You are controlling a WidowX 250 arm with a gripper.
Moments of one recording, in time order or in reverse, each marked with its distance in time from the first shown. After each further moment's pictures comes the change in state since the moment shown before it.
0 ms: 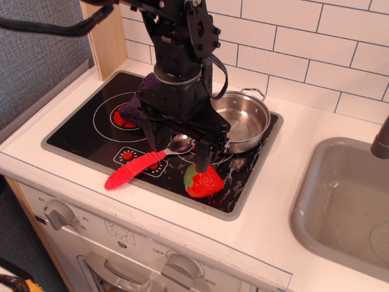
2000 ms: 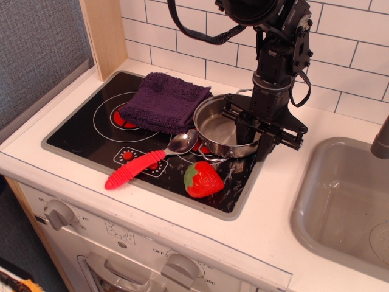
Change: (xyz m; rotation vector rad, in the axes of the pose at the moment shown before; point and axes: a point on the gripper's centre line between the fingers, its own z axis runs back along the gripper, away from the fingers) arm 0.086 -0.050 -0.066 0.004 0.093 -0.065
